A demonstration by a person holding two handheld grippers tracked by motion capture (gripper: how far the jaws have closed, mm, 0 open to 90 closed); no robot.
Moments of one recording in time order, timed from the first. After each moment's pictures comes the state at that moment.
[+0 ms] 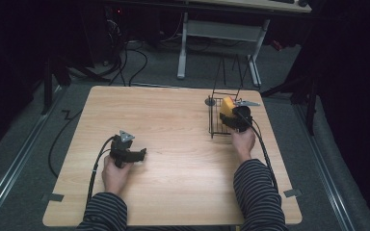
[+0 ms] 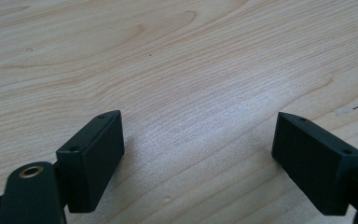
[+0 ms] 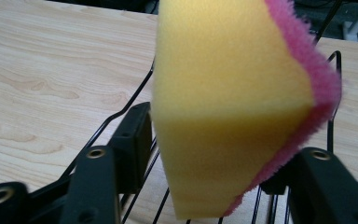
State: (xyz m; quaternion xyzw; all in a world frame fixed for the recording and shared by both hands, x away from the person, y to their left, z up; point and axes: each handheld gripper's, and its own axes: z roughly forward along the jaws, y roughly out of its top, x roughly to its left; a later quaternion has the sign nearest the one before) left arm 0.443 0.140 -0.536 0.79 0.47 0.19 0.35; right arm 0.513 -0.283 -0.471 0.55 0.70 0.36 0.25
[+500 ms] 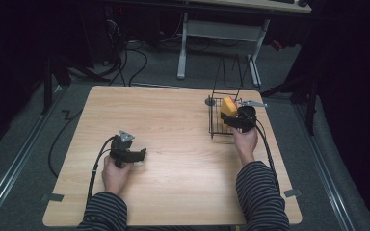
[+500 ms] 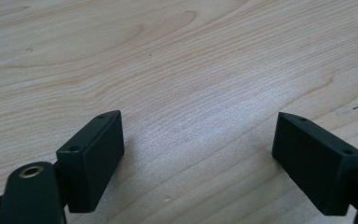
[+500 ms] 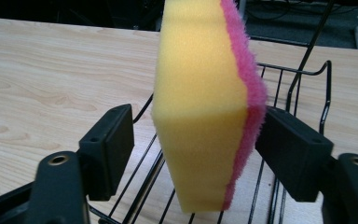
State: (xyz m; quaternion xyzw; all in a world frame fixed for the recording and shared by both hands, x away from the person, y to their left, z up) left arm 0.443 0.140 -0.536 0.79 0.47 0.19 0.35; right arm 0.502 -0.294 -0.460 0.55 0.69 0.40 0.24
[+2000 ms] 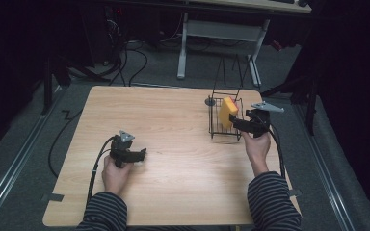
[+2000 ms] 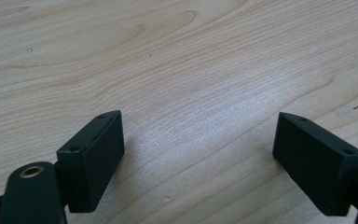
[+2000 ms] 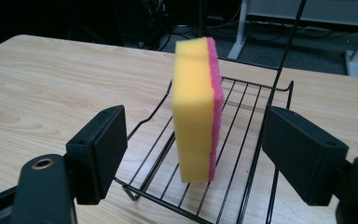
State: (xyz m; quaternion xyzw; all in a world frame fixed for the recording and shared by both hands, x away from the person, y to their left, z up) left arm 0.443 0.140 -0.536 0.79 0.46 0.19 0.34; right arm 0.457 -0.310 -0.424 0.53 0.69 0.42 0.27
